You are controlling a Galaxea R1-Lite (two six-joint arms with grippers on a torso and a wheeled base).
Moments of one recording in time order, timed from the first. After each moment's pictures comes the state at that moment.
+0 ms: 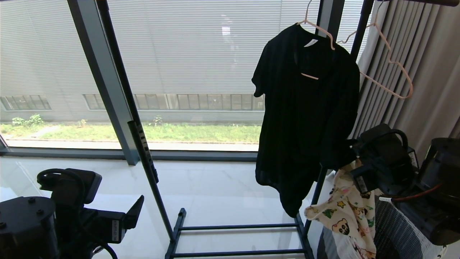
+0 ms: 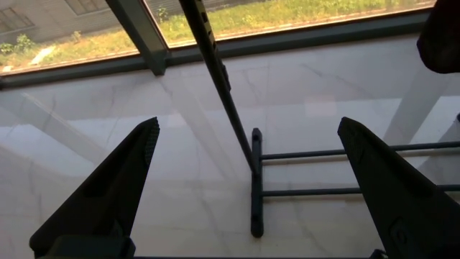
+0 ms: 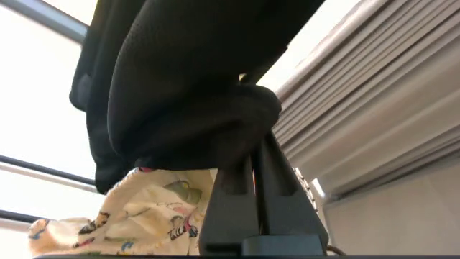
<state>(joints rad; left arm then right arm) -0.49 1.32 -0.16 -0.81 0.57 0.10 0.65 1.52 -0.47 -0.97 -0.57 -0.44</state>
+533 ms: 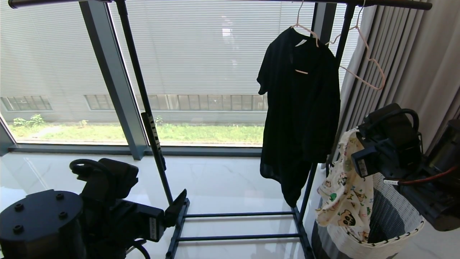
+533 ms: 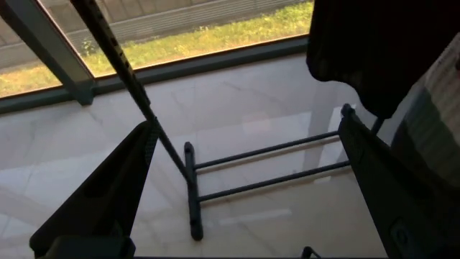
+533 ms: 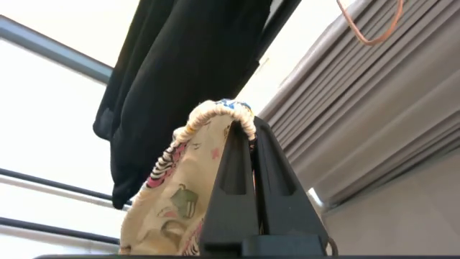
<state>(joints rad) -0.75 1.39 -0.29 -0.81 0.54 0.01 0.65 1.50 -0.55 -0.97 -0.56 -0.45</state>
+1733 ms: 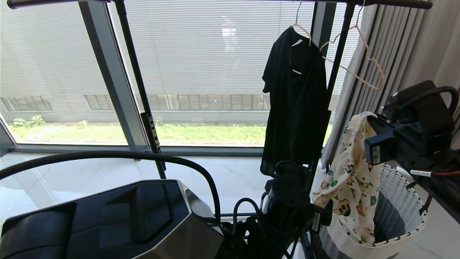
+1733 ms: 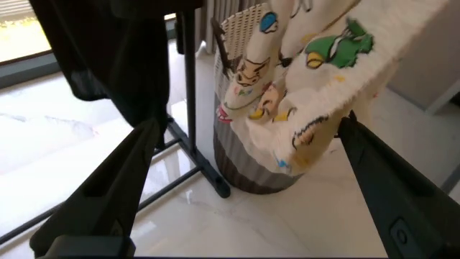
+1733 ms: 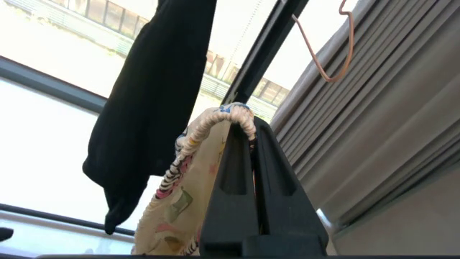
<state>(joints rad) -0.99 2.27 -1.10 -0.88 0.24 -0.17 0.70 1.42 -0.59 -0.96 -0.56 -0.47</state>
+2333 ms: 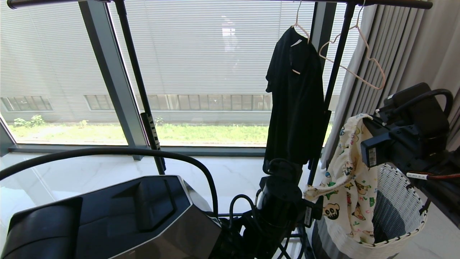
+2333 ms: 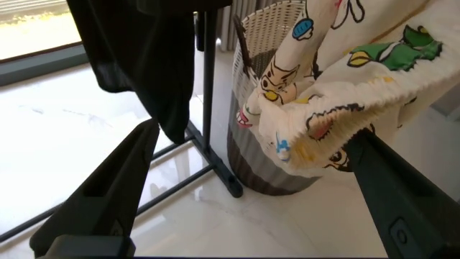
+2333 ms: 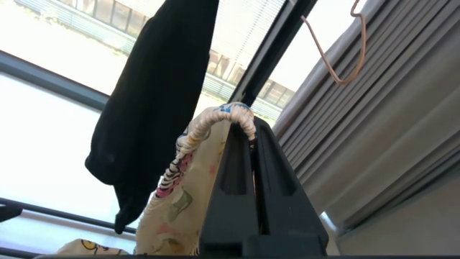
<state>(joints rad) -0.96 2.27 -1.09 -0.88 0.25 -0.17 0.71 1.43 -0.58 -0.96 -0.56 -0.46</state>
